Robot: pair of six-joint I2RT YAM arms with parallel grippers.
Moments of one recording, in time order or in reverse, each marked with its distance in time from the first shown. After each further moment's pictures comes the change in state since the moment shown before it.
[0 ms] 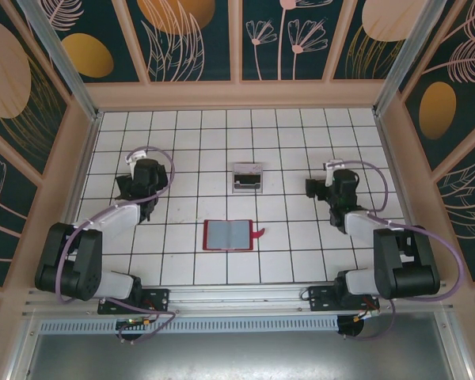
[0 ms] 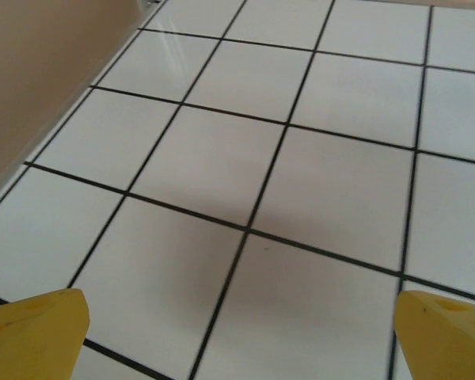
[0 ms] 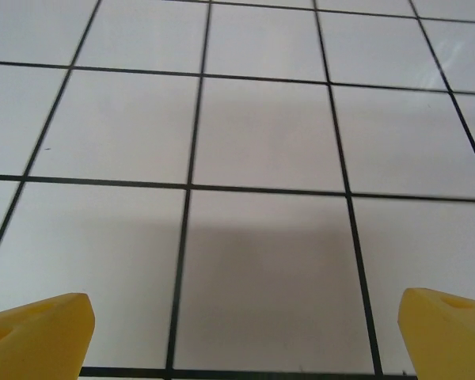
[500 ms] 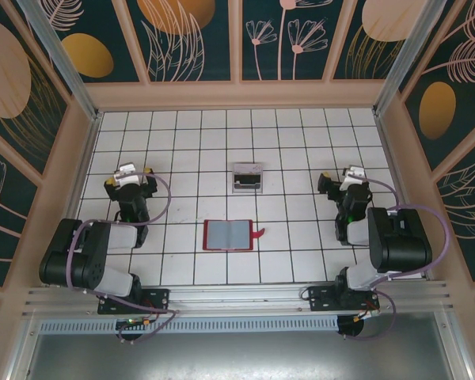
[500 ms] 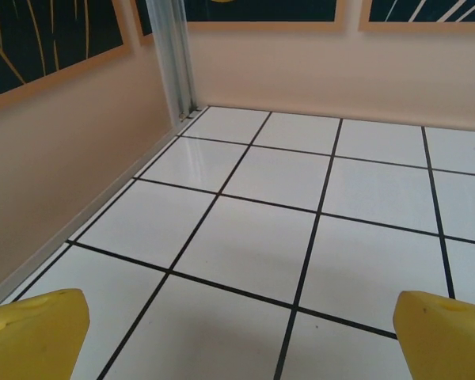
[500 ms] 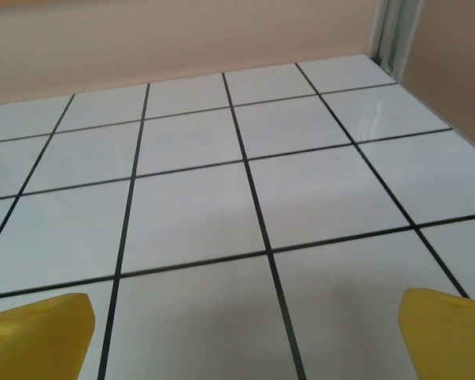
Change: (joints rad) left arm 0.118 0.072 -0.321 0.814 0.095 0.204; right arm -0.140 0.184 -0.164 0.620 -0.061 0.107
